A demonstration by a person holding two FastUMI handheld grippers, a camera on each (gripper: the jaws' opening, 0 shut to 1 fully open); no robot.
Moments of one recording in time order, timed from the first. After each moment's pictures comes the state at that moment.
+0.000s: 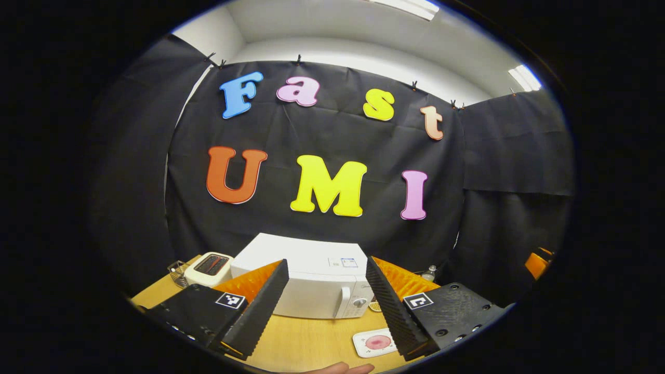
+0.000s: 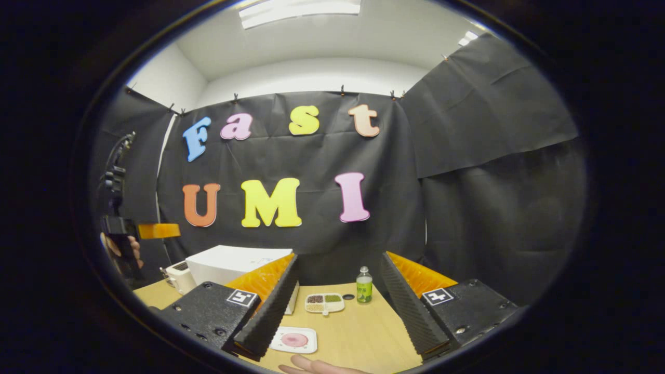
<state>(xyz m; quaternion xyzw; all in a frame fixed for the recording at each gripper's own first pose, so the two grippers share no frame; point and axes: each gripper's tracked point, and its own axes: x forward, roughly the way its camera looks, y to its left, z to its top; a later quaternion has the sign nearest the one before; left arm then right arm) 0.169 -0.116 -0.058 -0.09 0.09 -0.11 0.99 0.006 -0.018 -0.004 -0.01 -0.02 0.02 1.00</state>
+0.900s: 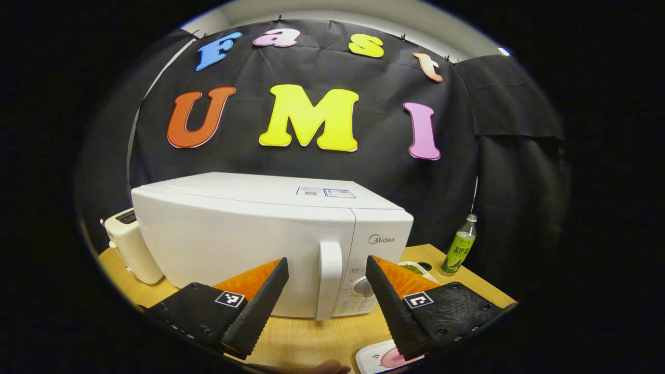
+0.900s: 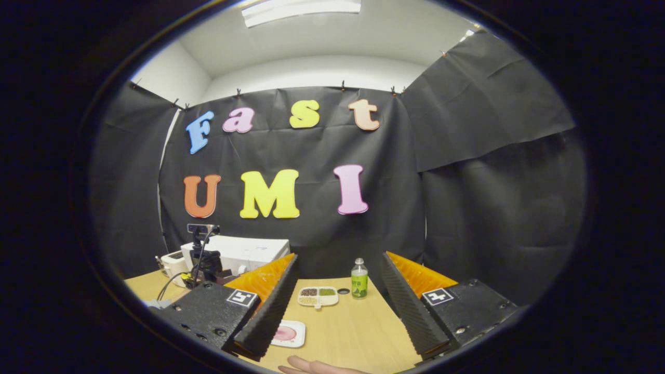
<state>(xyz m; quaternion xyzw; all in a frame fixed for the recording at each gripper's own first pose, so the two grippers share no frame) 0.288 -0.229 -0.291 -0.05 0.14 -0.14 0.98 0.014 -0.047 -0.050 -0.02 -0.02 0.03 1.00</state>
